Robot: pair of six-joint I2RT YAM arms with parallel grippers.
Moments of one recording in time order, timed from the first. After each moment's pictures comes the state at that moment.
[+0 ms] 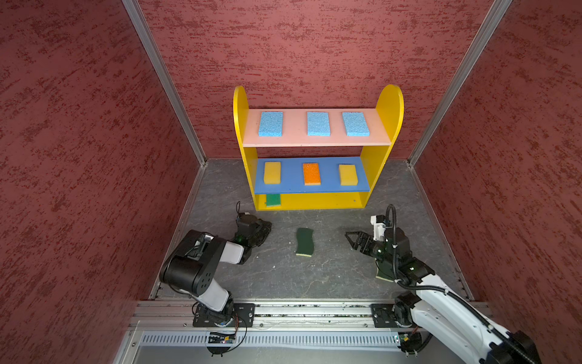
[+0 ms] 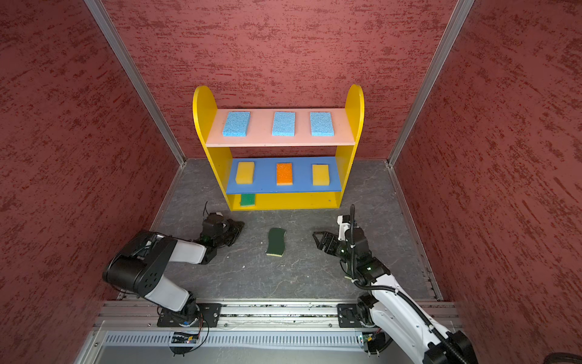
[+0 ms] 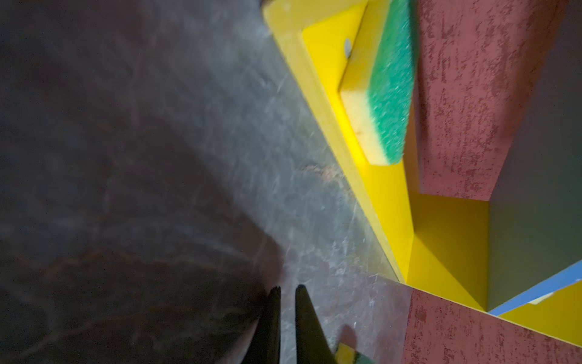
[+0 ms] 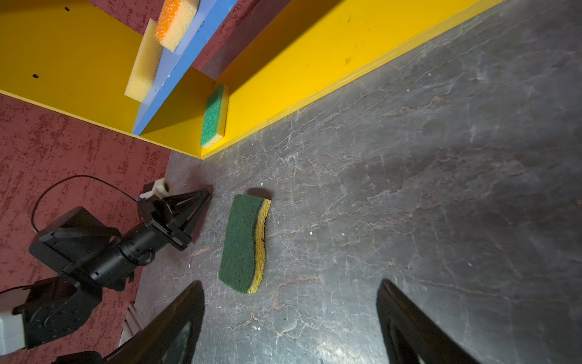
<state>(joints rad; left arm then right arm) -0.34 1.63 0.32 0.72 0.13 -1.25 0.40 0.74 0.28 -0.04 -0.27 0.78</state>
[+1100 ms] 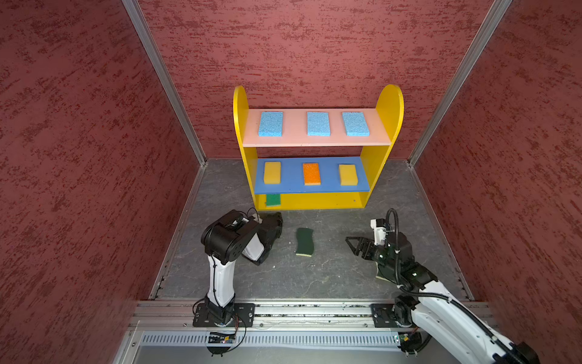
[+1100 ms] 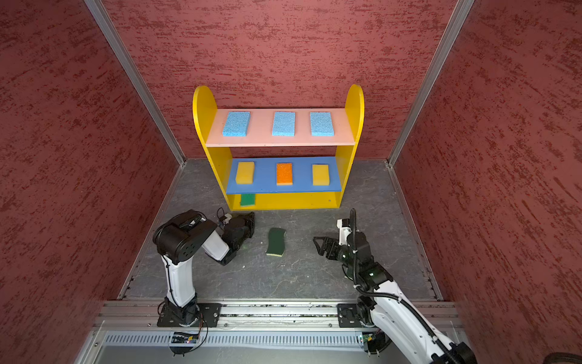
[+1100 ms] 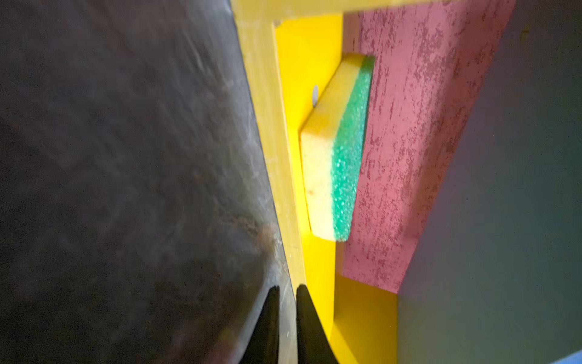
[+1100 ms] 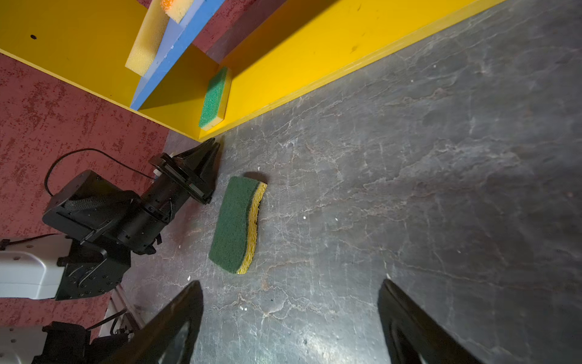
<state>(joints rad) -0.51 1.95 0.48 1.07 -0.31 -1.67 0.40 0.66 0.22 -0.07 -0.30 0.70</state>
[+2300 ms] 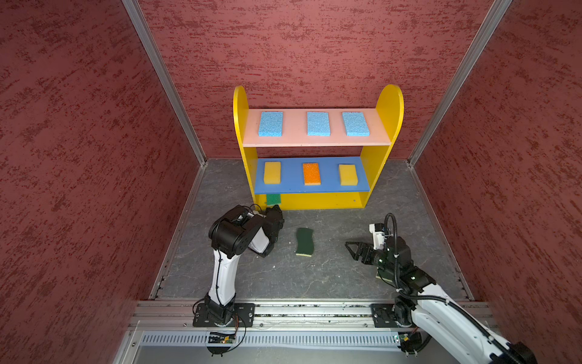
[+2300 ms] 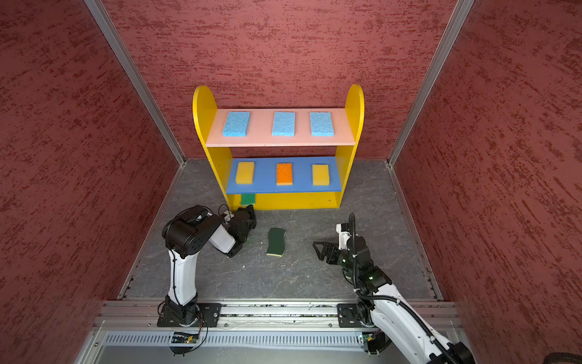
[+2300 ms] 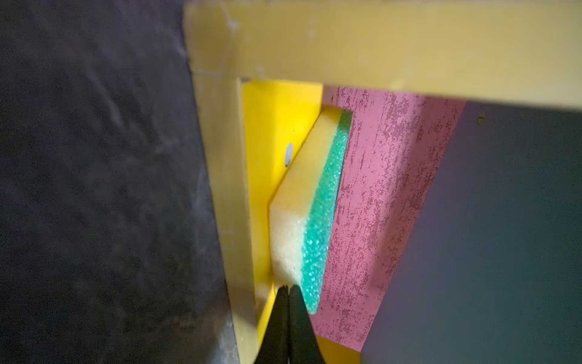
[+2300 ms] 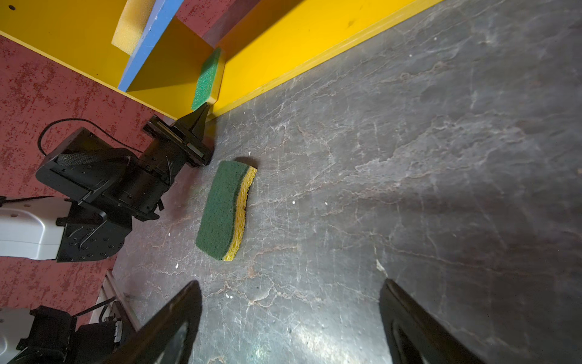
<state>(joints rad) -0.51 2.07 0.61 1.13 -0.44 -1.80 0.40 0.65 0.15 -0.02 -0.32 0.67</state>
